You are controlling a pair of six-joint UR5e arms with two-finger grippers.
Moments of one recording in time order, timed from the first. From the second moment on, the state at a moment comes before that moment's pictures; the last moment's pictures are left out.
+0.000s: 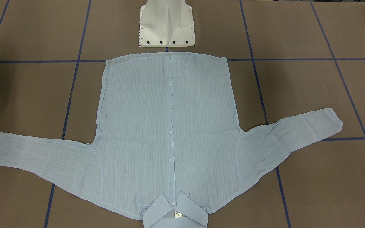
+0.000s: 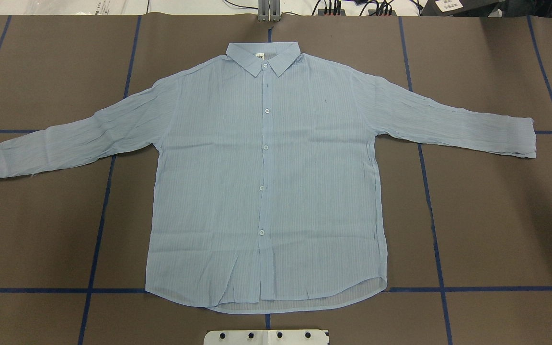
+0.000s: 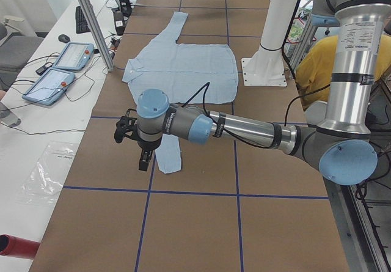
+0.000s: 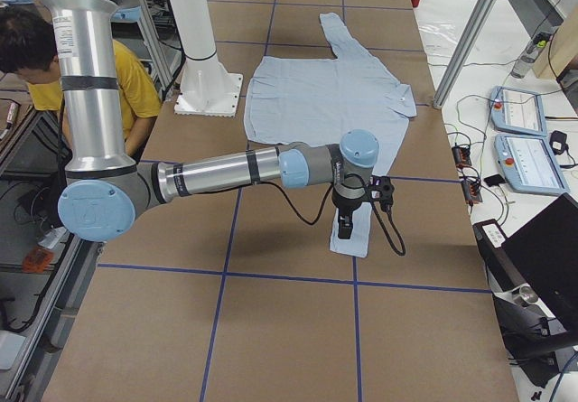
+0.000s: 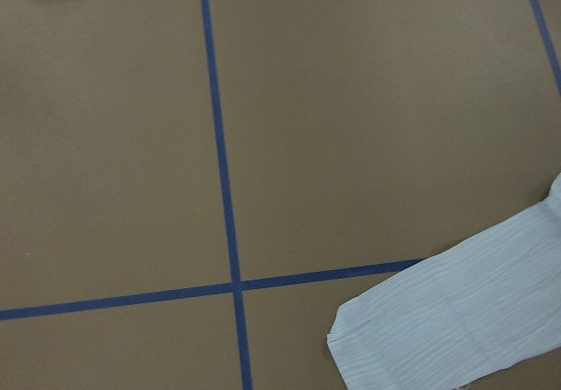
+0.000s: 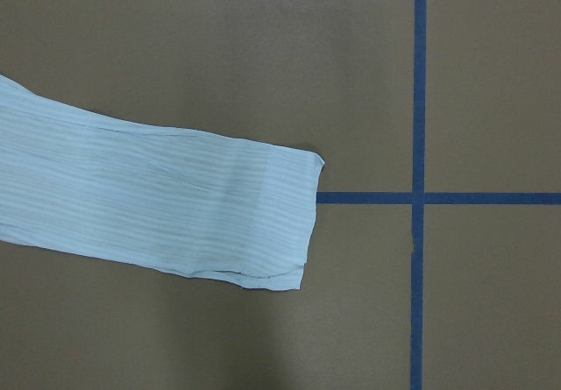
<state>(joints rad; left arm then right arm) -1.61 -1.63 -1.66 -1.72 -2.36 -0.11 1.43 -1.51 1.71 -1.60 2.33 0.24</state>
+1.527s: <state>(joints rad) -1.63 -1.49 -1.79 -1.82 -2.45 -0.09 1.41 -1.53 1.69 -1.53 2.33 0.24</state>
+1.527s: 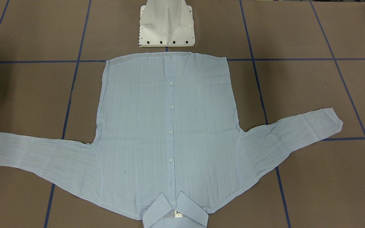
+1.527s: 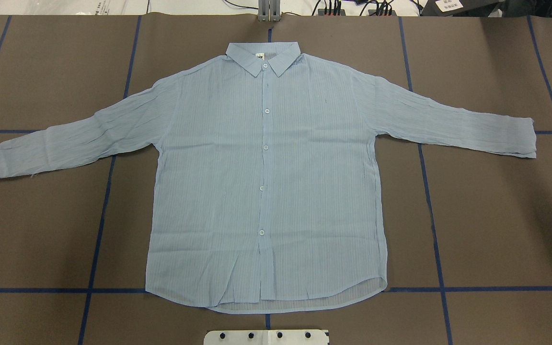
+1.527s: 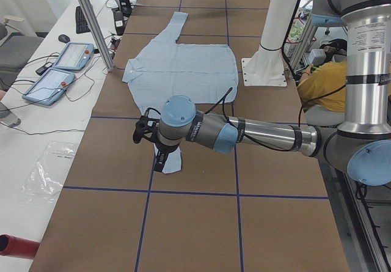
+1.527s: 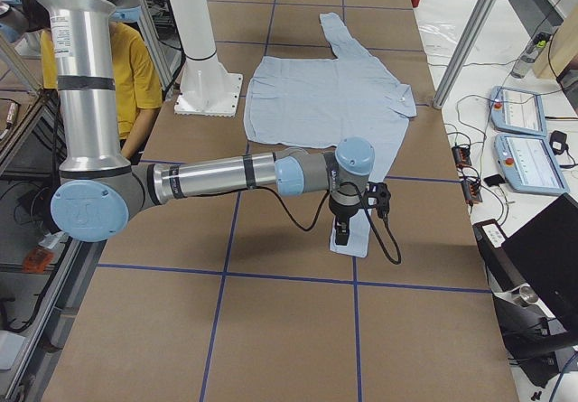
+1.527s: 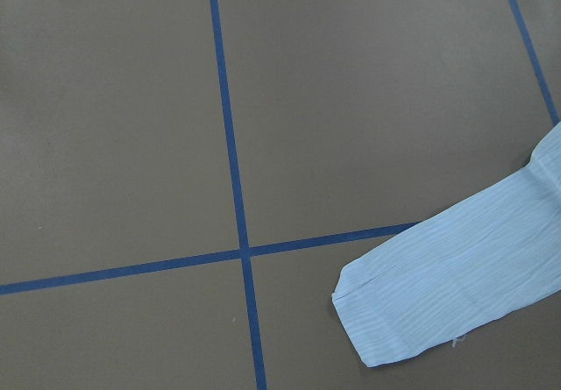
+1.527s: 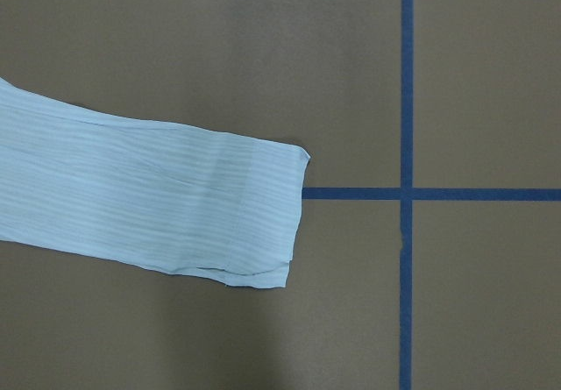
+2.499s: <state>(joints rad) -1.62 -1.48 -1.79 -1.87 -2.45 -0.09 1.31 -1.40 1.37 -1.22 2.33 0.40</state>
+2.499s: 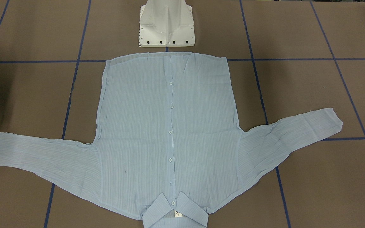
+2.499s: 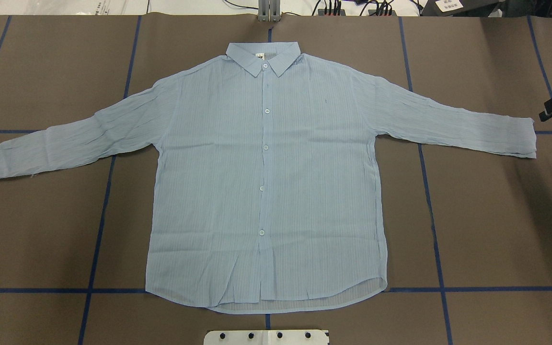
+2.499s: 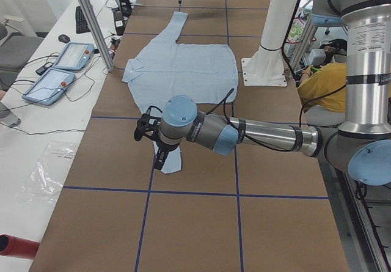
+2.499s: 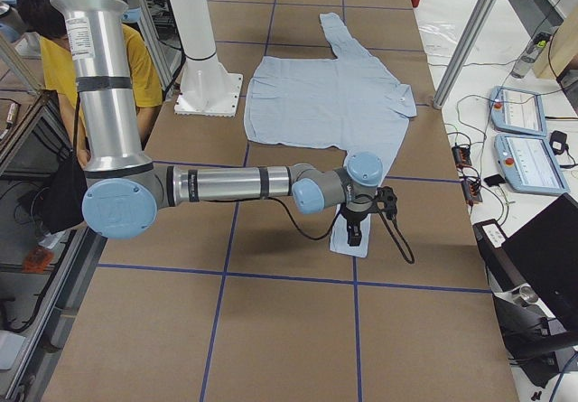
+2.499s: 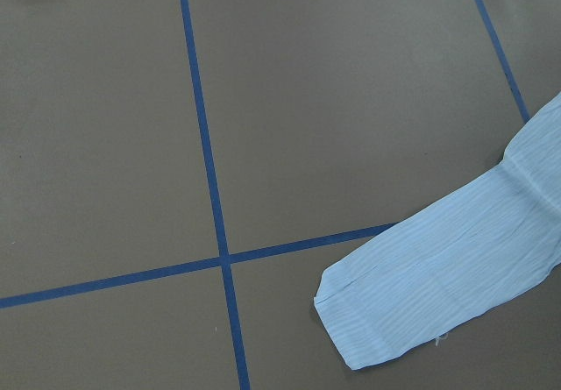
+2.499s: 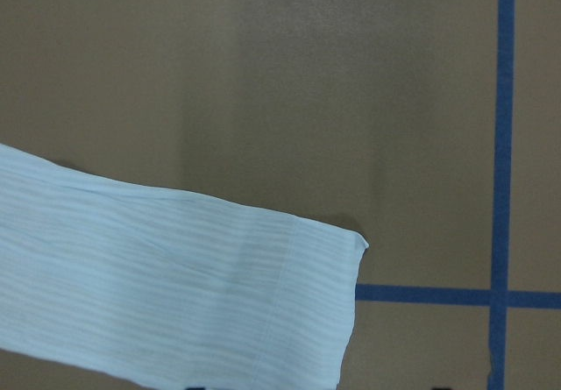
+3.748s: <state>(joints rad) -1.62 -1.48 -1.80 -1.87 -2.45 -0.09 1.26 -1.26 1.13 -1.18 2.34 0.43</state>
